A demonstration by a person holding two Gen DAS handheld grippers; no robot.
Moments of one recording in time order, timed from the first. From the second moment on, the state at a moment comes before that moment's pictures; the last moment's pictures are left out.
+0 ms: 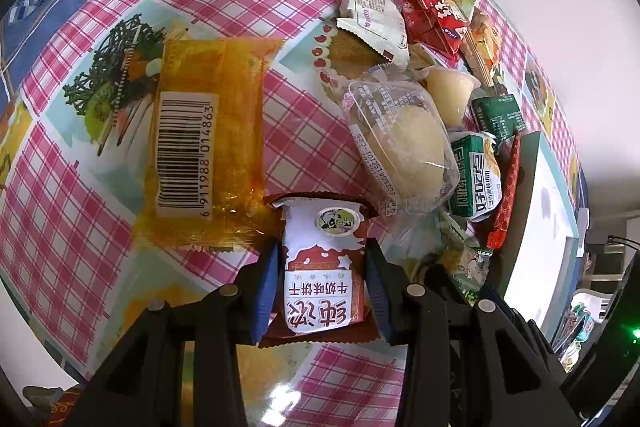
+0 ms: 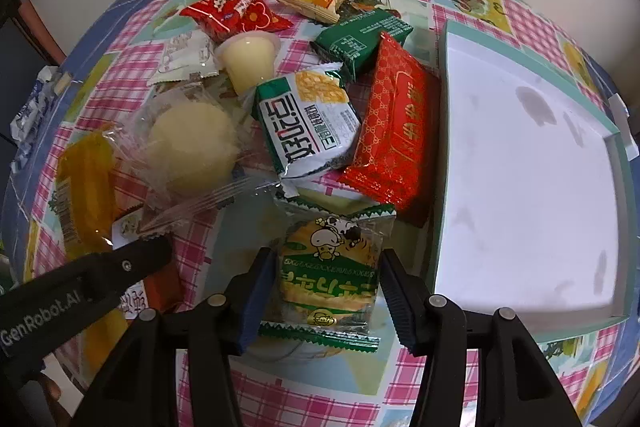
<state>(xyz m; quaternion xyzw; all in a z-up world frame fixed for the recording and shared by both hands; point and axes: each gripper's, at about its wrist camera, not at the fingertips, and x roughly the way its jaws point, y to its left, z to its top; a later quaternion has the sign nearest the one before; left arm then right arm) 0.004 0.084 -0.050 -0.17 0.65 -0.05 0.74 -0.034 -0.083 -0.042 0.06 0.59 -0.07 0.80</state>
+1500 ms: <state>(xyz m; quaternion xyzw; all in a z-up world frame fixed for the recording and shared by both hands) 0.050 -0.148 0.027 -0.03 0.54 -0.27 0.79 -0.034 -0.293 0.002 0.22 0.48 -0.29 0.80</state>
